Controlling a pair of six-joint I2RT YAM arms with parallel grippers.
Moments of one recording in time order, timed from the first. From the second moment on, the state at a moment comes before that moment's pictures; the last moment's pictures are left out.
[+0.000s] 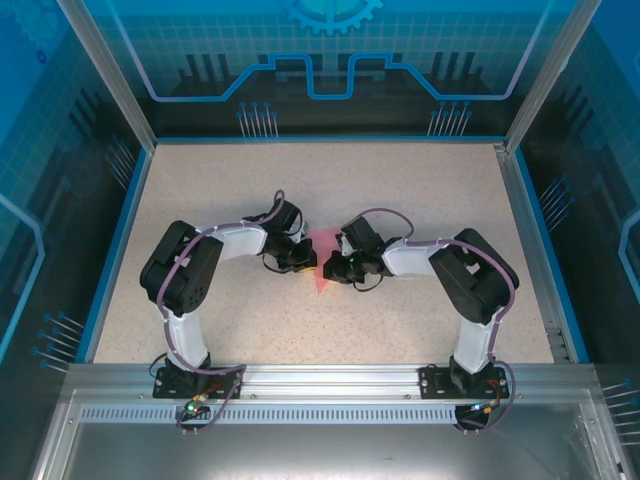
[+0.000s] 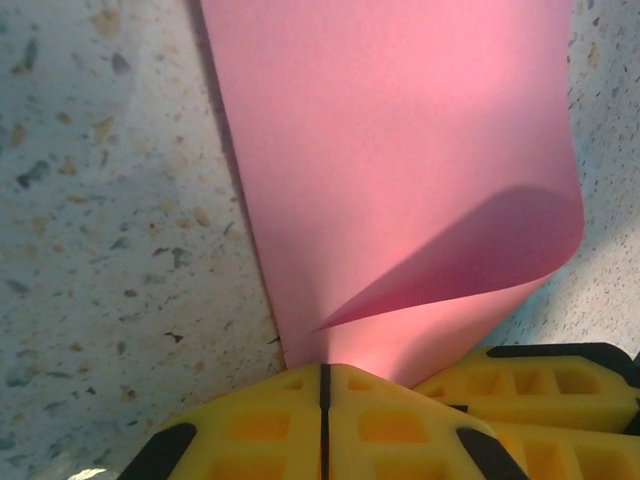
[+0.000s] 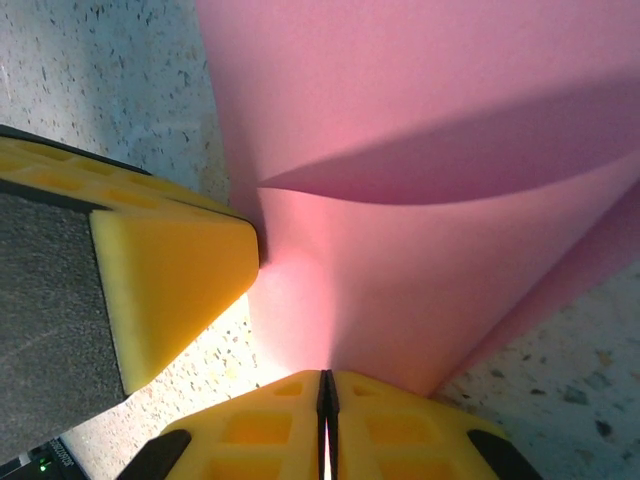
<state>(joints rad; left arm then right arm) -0.44 1.89 1.05 -0.36 0.49 -0.65 0.64 1.85 0.93 -0.08 -0.43 0.80</state>
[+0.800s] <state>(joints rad) -0.46 1.91 1.13 -0.47 0.42 -0.63 0.54 1.90 1.06 -0.23 -0.42 0.70</state>
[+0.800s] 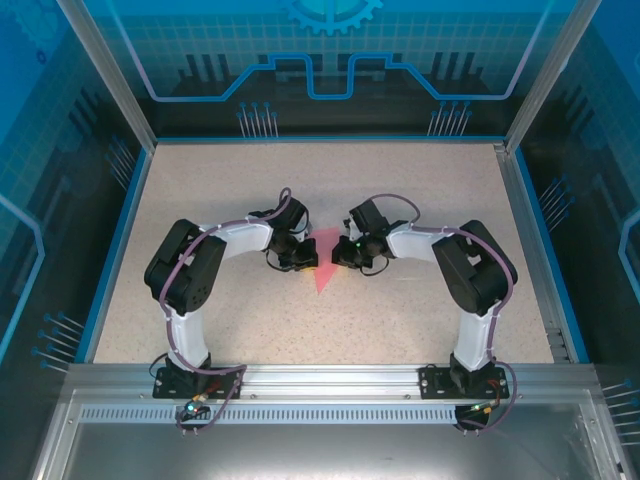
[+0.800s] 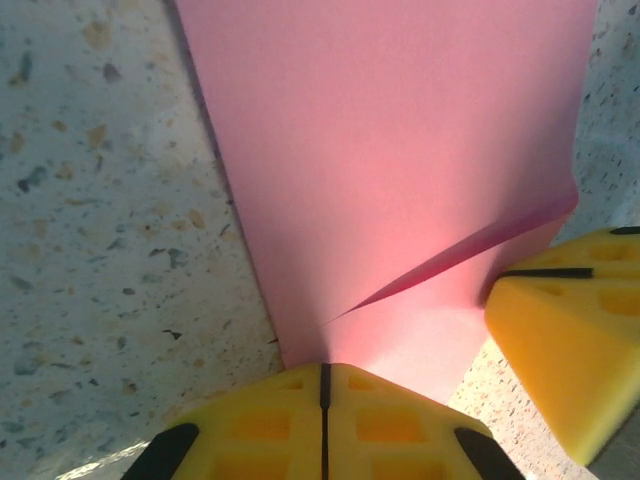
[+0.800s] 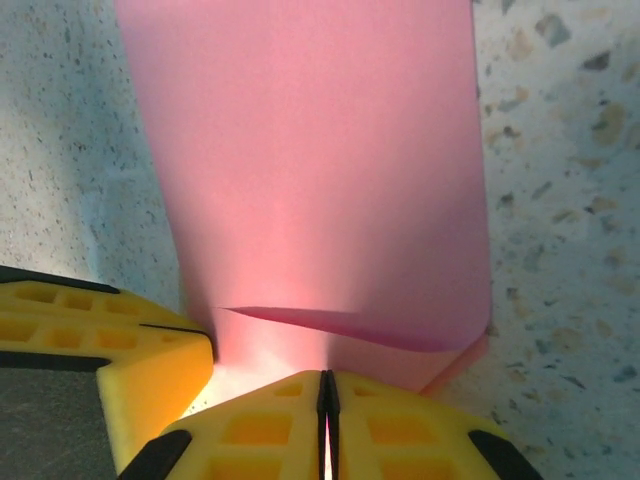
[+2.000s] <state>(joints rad) -0.47 1.92 1.15 -0.50 0.40 -0.61 0.61 1.75 1.02 -0.21 -0.41 0.65</state>
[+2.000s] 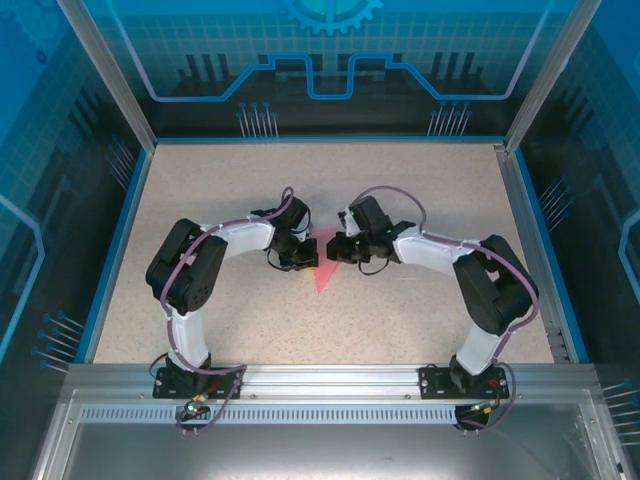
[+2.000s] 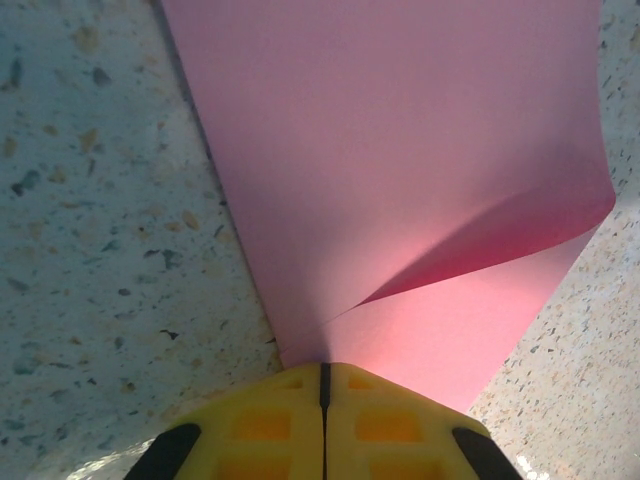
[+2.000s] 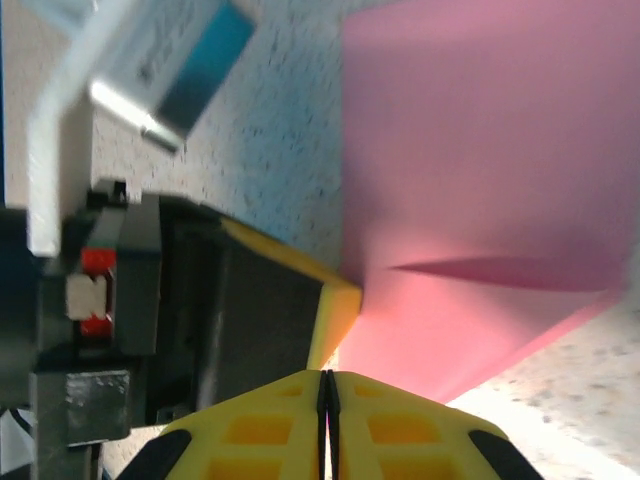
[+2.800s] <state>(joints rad) -0.47 1.93 1.16 -0.52 0.39 -0.61 0.58 1.88 1.00 -0.15 -0.47 0.73</state>
